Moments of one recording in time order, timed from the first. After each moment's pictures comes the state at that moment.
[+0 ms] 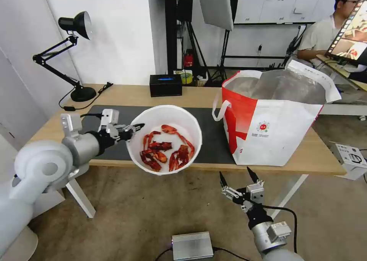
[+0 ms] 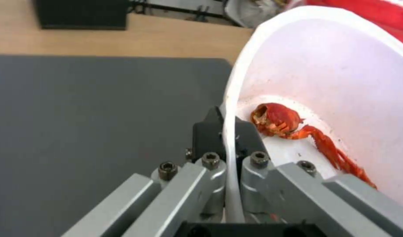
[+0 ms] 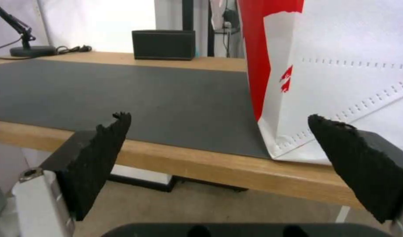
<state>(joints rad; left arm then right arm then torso) 0.85 -0.66 -0.33 -2.17 -1.43 0.66 -0.23 -1.67 1.17 0.33 2.13 0.20 0.13 0.16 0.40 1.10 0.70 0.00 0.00</state>
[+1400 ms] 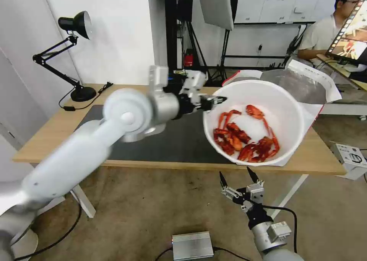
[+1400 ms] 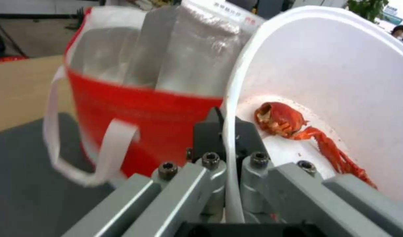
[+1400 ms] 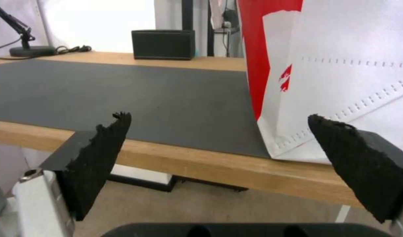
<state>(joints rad) 0.08 -1.03 0.31 -1.95 -1.62 0.66 -0.37 -1.67 1.17 0.33 2.13 0.20 0.13 0.16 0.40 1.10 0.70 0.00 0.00</state>
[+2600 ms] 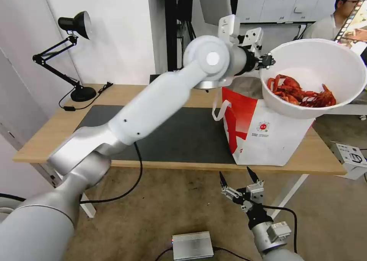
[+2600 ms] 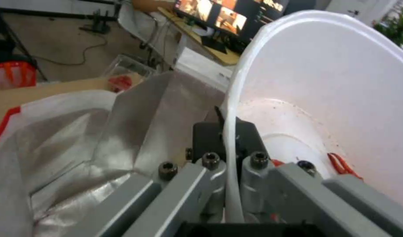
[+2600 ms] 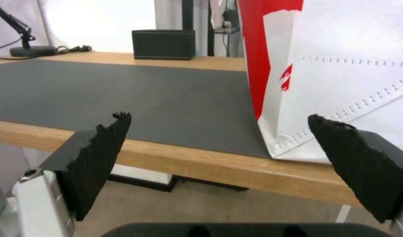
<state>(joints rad) -0.19 -1.52 0.38 -1.41 -1.60 0.62 -0.52 -1.67 1.17 0.33 2.13 0.20 0.13 0.16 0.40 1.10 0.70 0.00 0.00</state>
